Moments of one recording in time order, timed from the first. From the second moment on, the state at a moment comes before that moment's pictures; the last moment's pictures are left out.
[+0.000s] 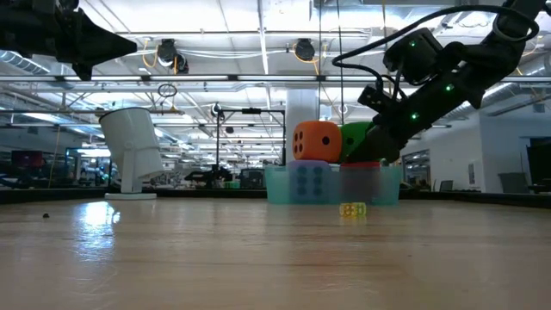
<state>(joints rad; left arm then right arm) -0.30 0.17 0.19 0.07 -0.64 0.00 -0.25 1.39 0.43 0.46 0.39 -0.21</state>
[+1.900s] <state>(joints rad) -0.30 0.17 0.19 0.07 -0.66 -0.03 -0.23 1.57 0.76 -0.04 0.47 0.04</state>
